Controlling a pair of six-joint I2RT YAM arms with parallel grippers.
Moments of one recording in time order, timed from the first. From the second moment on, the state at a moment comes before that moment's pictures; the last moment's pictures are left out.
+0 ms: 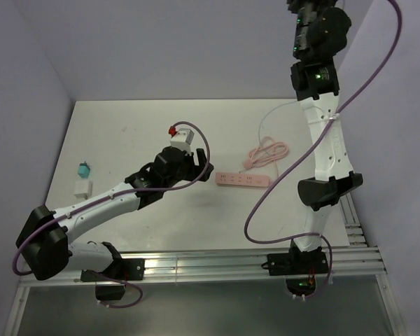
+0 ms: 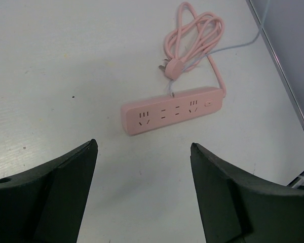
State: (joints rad) left arm -0.83 1.30 0.89 0.02 -0.18 -0.54; right arm 0.27 1.89 2.50 -0.02 0.34 -0.01
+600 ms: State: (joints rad) left arm -0.83 1.35 0.91 -0.03 -0.16 -0.53; right arm -0.04 1.68 2.53 0.20 0.26 0.13
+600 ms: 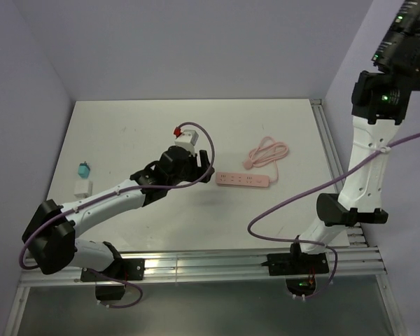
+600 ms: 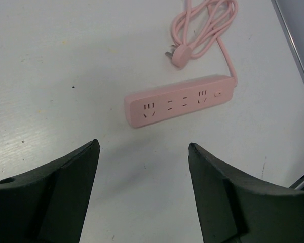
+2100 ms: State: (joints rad) left arm -0.68 1.99 1.40 -0.15 0.23 -0.54; right arm 0.32 1.45 0.93 -0.06 0.12 0.54
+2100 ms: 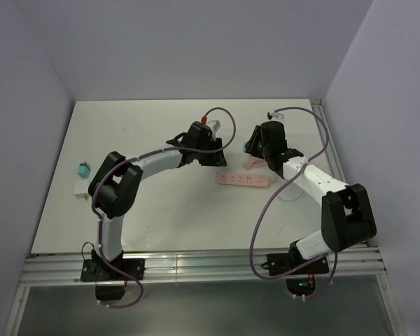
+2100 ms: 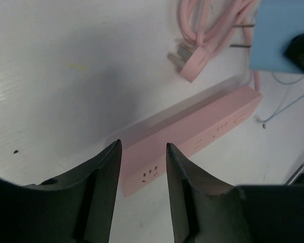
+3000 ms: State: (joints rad) left arm -0.81 1.64 0.96 0.02 0.06 -0.57; right arm 0.34 1.18 0.76 -0.15 0.08 0.51
